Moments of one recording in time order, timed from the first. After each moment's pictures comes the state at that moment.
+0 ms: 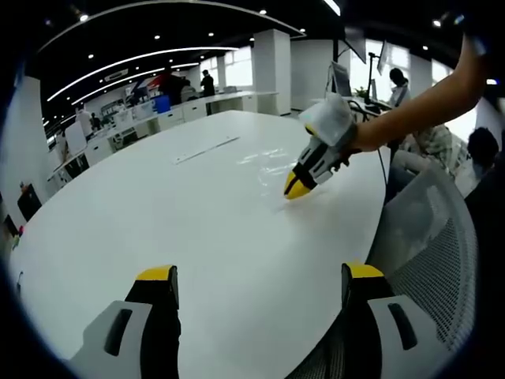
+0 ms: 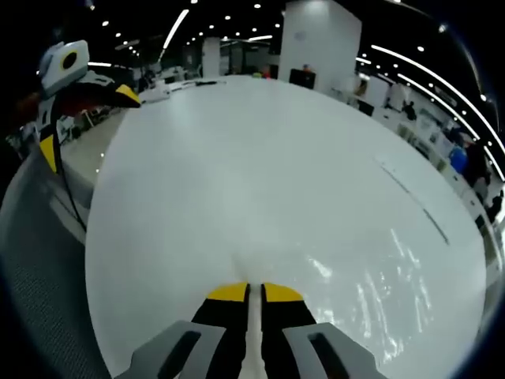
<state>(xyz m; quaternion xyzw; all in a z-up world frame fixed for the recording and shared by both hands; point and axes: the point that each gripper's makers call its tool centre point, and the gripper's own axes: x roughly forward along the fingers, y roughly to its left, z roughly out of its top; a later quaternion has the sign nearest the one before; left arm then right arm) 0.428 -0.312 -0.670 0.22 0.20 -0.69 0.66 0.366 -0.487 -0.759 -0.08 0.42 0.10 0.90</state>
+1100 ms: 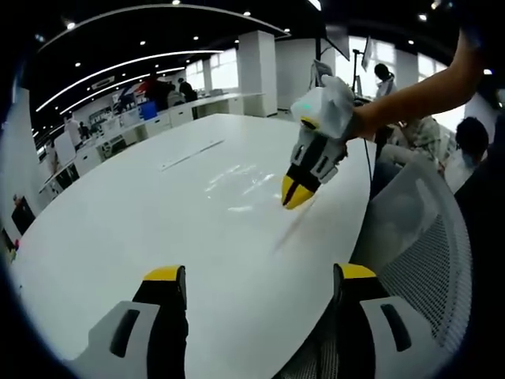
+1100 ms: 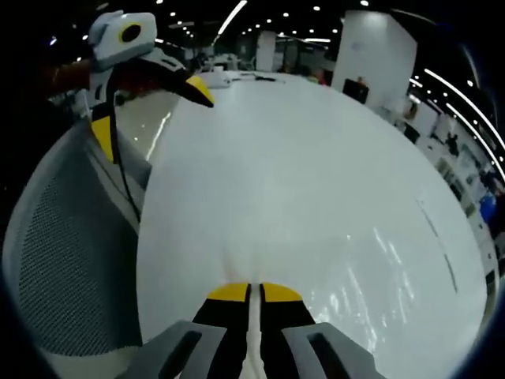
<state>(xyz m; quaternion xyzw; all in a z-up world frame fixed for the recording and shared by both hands) 0.403 -0.309 -0.668 0.23 0.19 -0.71 0.63 0.345 -0.425 -0.737 -0.14 0.42 0.22 0.87</state>
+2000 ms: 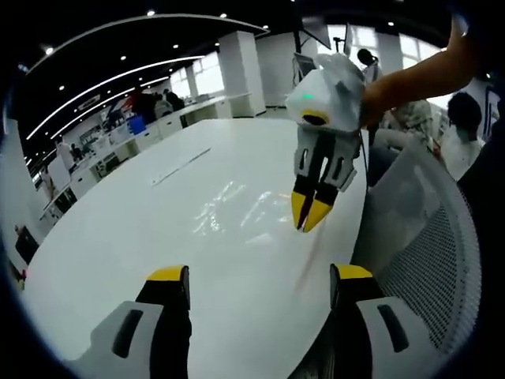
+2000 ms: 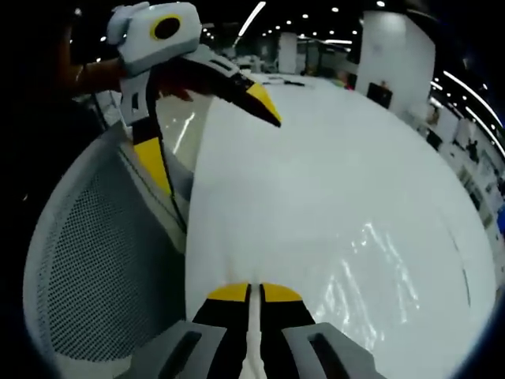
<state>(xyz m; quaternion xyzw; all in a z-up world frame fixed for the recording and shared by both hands) 0.386 -0.328 -0.665 0.26 0.16 -0.73 0.61 0.328 -0.373 -0.723 -0.13 0.42 0.29 0.85</state>
